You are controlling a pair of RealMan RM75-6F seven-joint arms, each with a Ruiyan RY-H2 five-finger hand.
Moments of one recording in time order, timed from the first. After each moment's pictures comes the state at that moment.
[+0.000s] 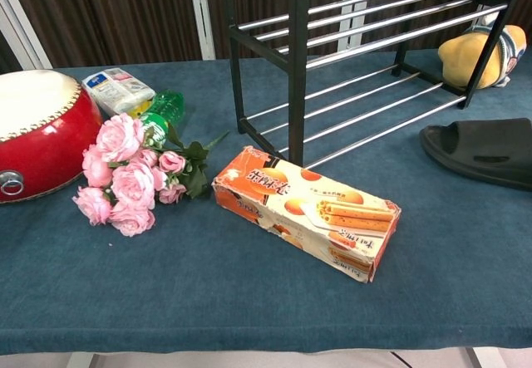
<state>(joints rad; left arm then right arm) -0.10 -1.10 0.01 -1.57 1.60 1.50 -0.01 0.55 -1.37 0.07 -1.21 -0.80 0.77 -0.30</state>
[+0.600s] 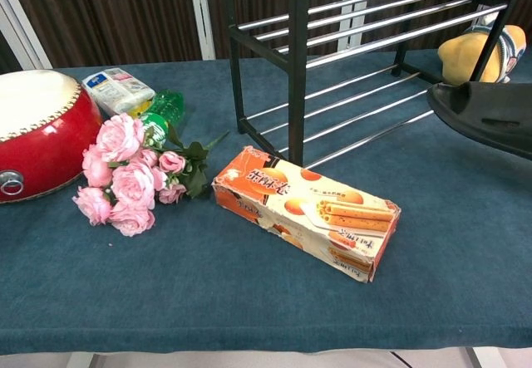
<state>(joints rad) -0.10 -1.10 0.01 -1.57 1.60 1.50 -0.02 0.49 -1.30 0.14 -1.34 -0.92 0.88 -0.12</state>
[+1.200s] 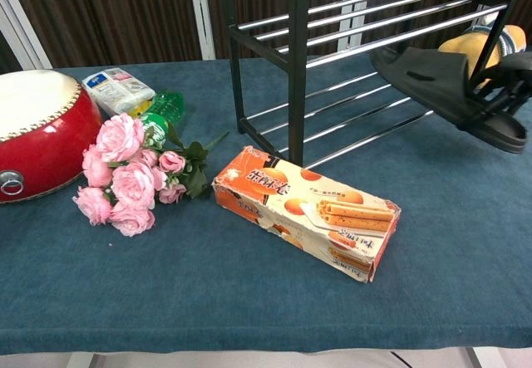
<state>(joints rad) -0.12 -1.08 0.00 -1.58 1.56 1.44 -0.05 0.82 -1.41 0.26 -1.29 -0.28 0.77 -0.38</state>
